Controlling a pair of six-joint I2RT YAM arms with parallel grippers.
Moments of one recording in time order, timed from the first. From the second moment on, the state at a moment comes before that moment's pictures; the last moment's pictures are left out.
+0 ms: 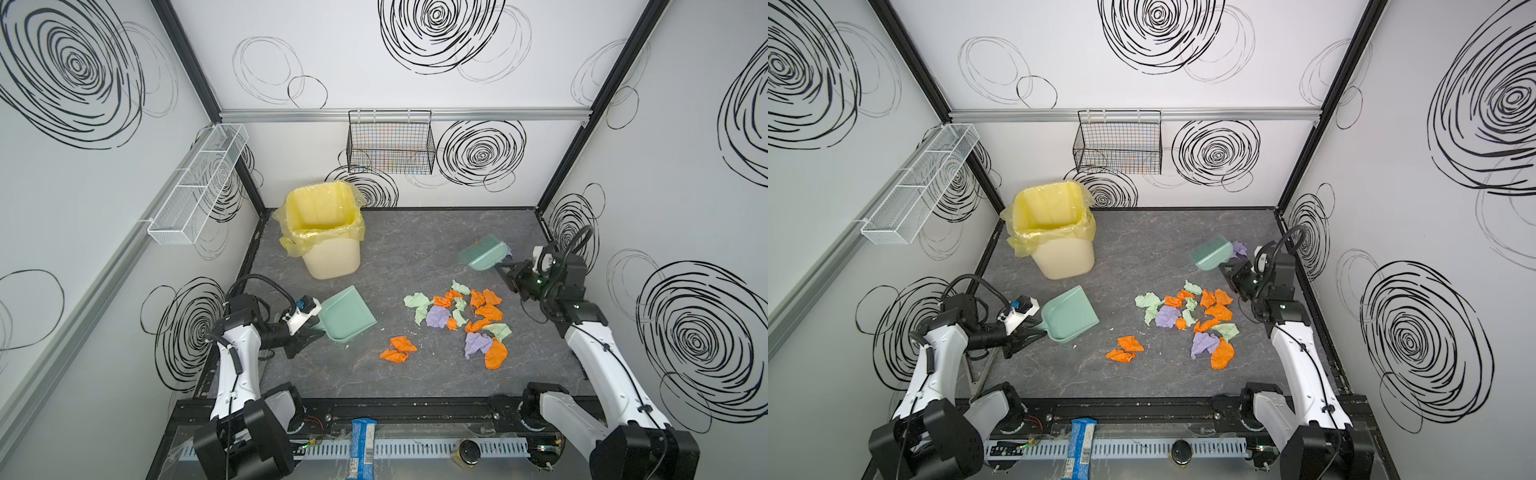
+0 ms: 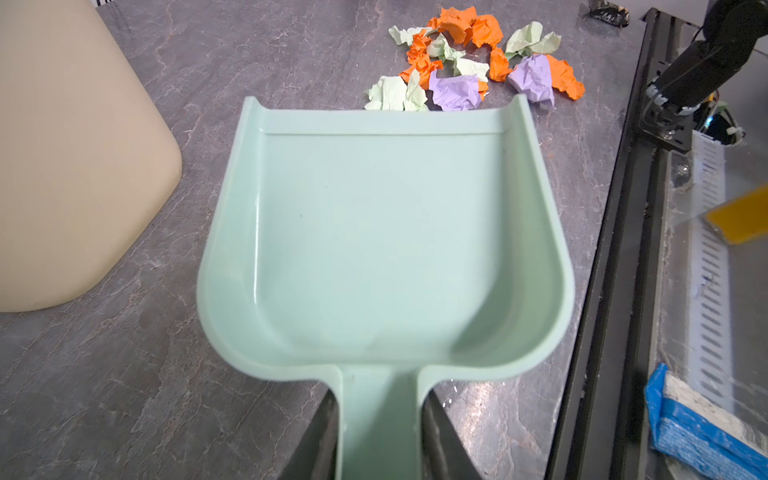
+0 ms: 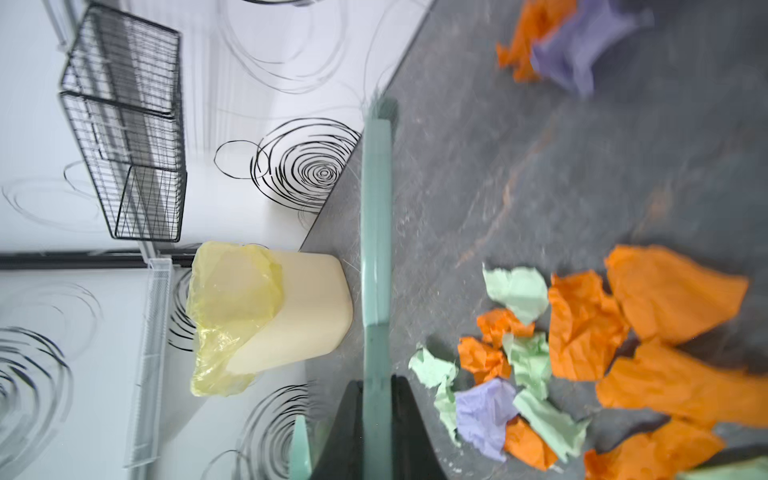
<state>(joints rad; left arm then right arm) 0.50 1.02 0.67 -1.15 0.94 1.41 -0.09 1.00 0.84 -0.34 -0.52 0.88</state>
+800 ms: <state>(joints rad) 0.49 1.01 0.66 -1.15 0.94 1.41 0.15 1.81 1.33 -0.33 0.70 -0.52</state>
